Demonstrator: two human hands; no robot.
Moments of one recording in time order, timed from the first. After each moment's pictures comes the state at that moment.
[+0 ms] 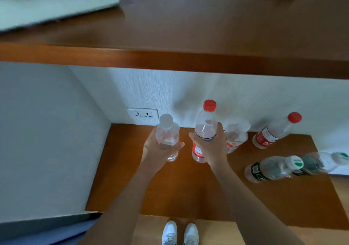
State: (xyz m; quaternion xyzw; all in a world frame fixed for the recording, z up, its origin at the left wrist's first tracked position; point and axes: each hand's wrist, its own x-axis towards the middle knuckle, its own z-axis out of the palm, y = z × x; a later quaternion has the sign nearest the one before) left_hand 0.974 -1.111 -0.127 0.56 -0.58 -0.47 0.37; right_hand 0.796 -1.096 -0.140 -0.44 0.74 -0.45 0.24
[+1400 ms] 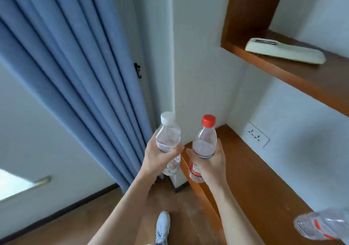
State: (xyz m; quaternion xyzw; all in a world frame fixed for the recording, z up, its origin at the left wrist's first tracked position) left_hand 1.090 -0.847 -0.006 0.69 -0.29 -0.22 0.63; right_hand 0.962 -0.960 -0.039 -0.69 0.31 -0.35 0.55
